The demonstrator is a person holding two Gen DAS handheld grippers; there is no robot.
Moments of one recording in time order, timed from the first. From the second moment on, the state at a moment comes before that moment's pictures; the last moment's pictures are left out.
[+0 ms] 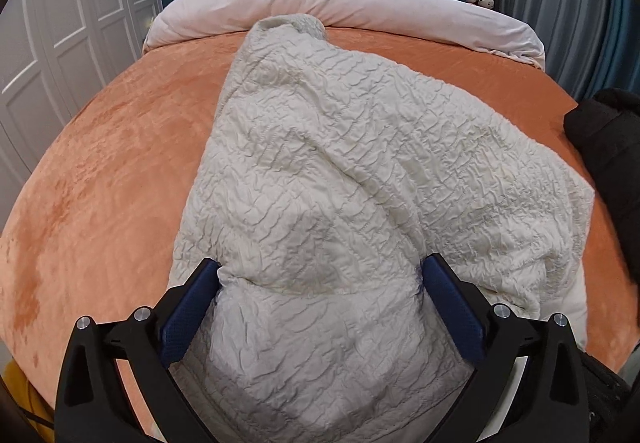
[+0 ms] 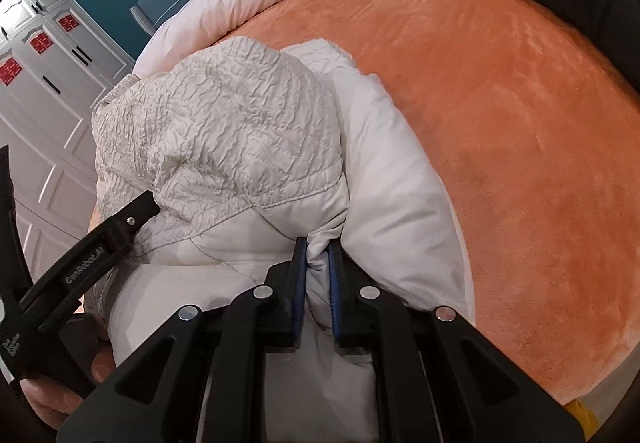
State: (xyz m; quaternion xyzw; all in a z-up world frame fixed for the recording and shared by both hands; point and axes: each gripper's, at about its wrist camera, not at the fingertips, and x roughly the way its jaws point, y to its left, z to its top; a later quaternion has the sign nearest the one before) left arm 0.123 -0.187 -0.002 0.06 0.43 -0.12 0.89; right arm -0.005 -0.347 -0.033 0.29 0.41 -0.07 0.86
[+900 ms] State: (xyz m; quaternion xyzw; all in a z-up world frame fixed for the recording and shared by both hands) left arm 0.101 -0.083 0.022 -0.10 0.55 -0.13 0.82; right arm -0.043 -0.378 -0.028 0.42 0.42 -0.06 0.81
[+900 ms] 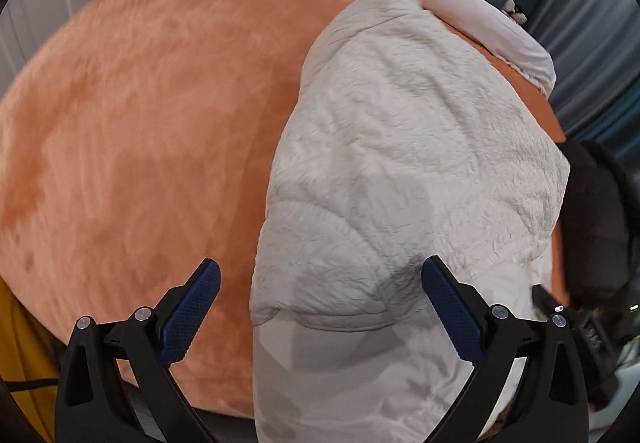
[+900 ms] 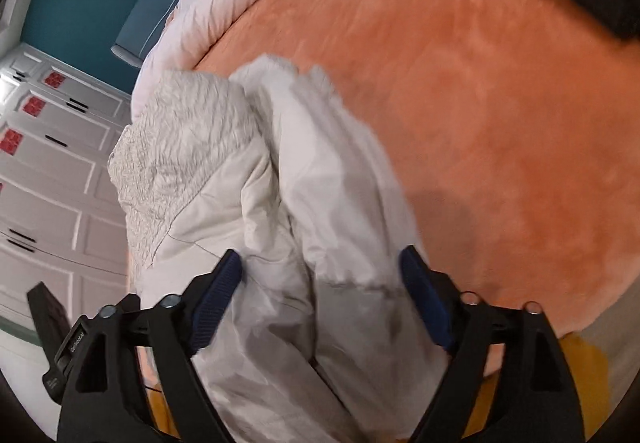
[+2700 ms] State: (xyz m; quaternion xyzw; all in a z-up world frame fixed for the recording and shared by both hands) left arm 0.188 0.104 0.060 -0.09 0.41 -0.15 0.89; right arm 0.069 -0.150 0.077 0.18 0.36 0.02 0.91
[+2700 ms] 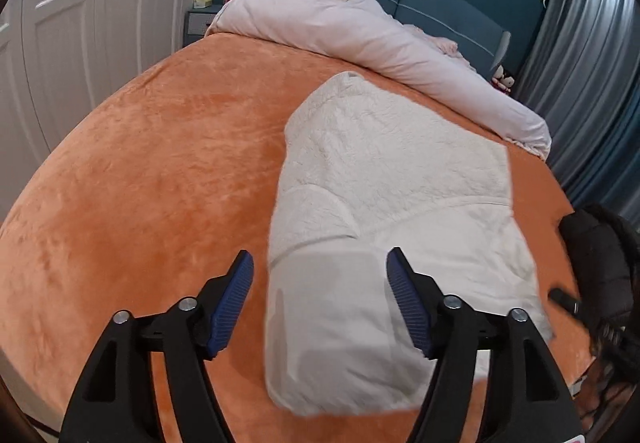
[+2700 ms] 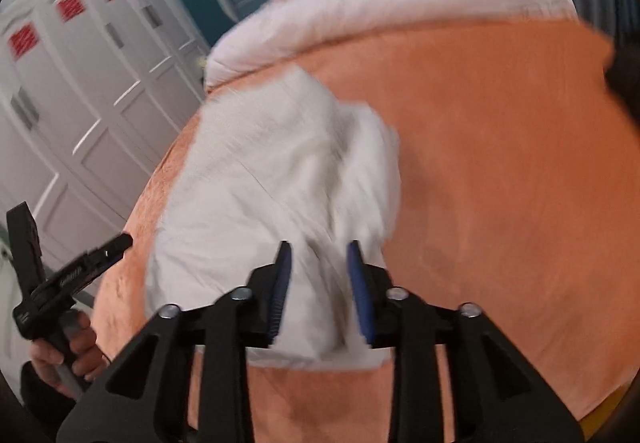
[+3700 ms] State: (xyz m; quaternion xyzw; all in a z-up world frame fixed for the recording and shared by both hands) left arm 0.194 0.071 -0.001 -0.08 0.48 -0.11 0.87; right arm 0.234 -0.131 -0.023 0.07 0.42 -0.07 0.90
